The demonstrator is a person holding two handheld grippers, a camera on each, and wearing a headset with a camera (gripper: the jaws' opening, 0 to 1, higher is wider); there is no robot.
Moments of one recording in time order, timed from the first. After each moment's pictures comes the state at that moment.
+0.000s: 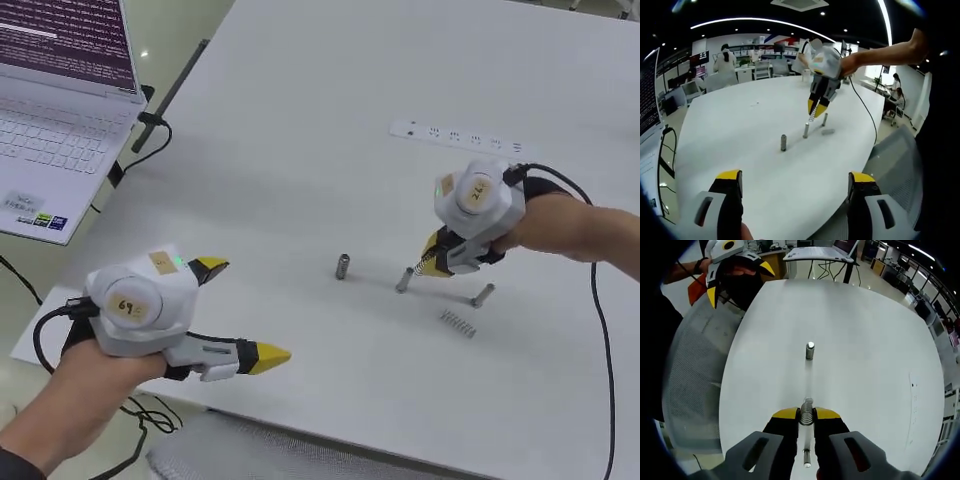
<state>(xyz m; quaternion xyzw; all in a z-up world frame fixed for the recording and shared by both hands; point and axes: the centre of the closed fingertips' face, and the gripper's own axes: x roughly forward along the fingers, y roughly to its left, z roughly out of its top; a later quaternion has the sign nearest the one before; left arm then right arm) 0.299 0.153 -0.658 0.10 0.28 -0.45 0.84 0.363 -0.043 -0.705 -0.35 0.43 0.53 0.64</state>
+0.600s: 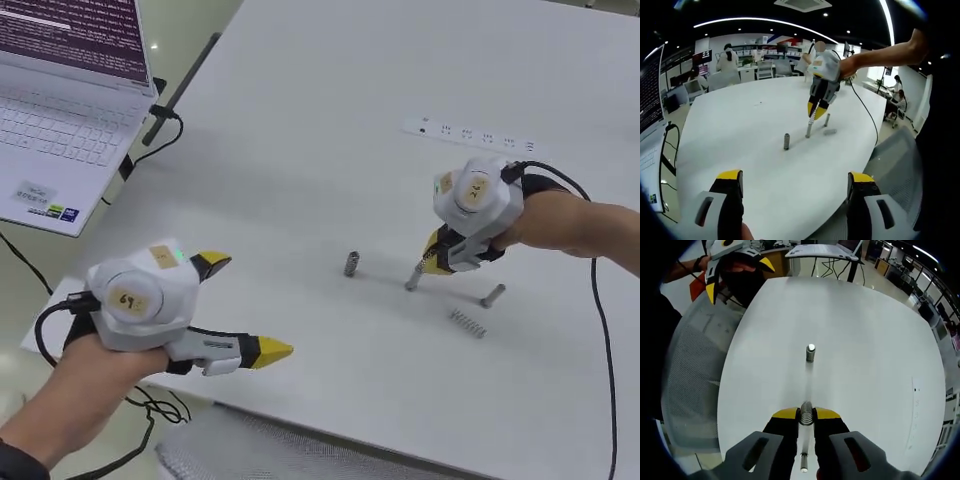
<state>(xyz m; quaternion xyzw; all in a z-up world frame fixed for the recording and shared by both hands) 0.299 0.160 -0.658 0.09 0.28 -0.44 0.85 0.368 -0.036 -0.713 -0.36 0.43 0.53 0.63</state>
